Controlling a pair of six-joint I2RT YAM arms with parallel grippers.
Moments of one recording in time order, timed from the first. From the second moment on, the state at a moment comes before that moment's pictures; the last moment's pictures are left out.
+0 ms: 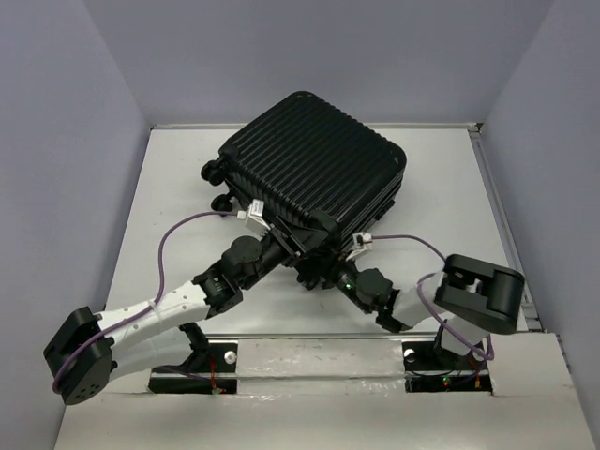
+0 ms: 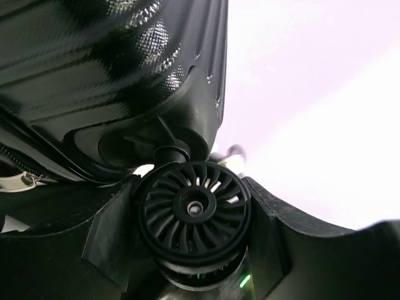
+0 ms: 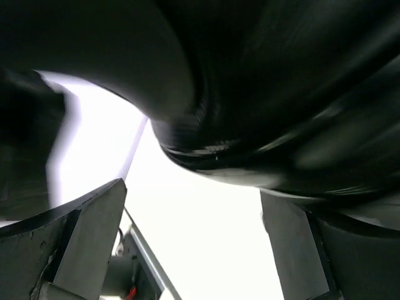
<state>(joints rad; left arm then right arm) -0.93 1.00 0.48 0.44 -0.18 -1.29 1.11 1.68 0.37 1.28 0.42 0.96</state>
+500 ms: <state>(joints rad) -0.79 0.87 0.53 0.22 0.02 -1.13 1.09 1.00 0.40 0.50 0.26 0.85</state>
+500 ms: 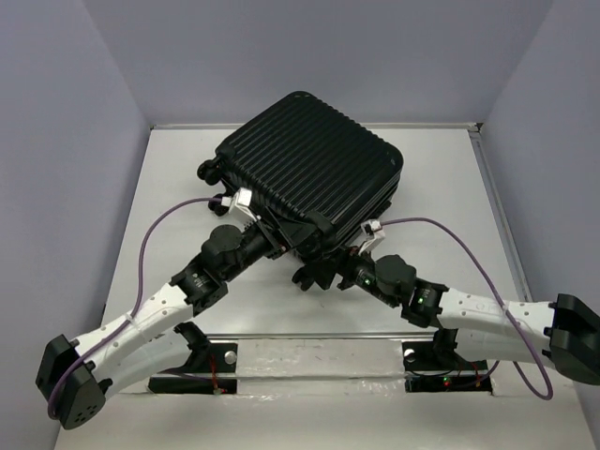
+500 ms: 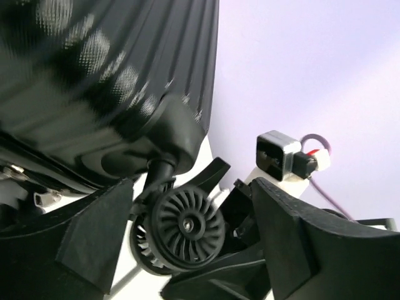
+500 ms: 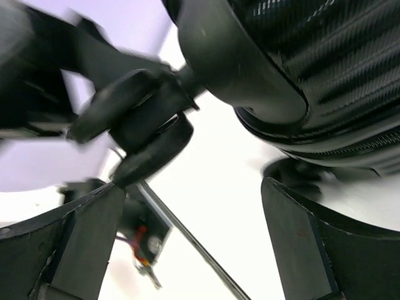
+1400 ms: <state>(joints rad) -0.75 0.55 0.26 -0.07 -0.17 -0.94 1.09 1.22 0.81 0.07 0.22 0.66</state>
